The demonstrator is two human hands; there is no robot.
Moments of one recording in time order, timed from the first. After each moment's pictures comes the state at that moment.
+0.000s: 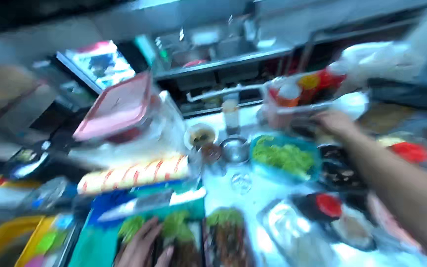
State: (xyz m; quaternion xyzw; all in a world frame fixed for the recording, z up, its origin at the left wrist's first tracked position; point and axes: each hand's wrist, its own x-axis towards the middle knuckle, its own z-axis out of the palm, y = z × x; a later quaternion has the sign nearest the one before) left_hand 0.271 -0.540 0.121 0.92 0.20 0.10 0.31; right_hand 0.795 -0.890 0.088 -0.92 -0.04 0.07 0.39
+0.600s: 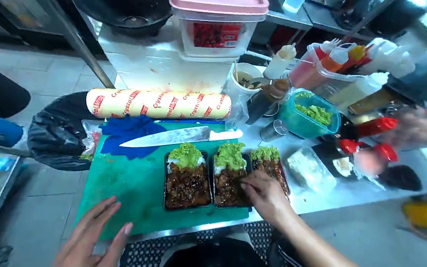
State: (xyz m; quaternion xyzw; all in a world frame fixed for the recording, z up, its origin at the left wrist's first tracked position) left_hand 0.025 -0.349 0.030 0.88 0.22 0.13 0.41; right_hand 0.296 -0.663 0.039 -0.90 -0.30 0.16 0.27
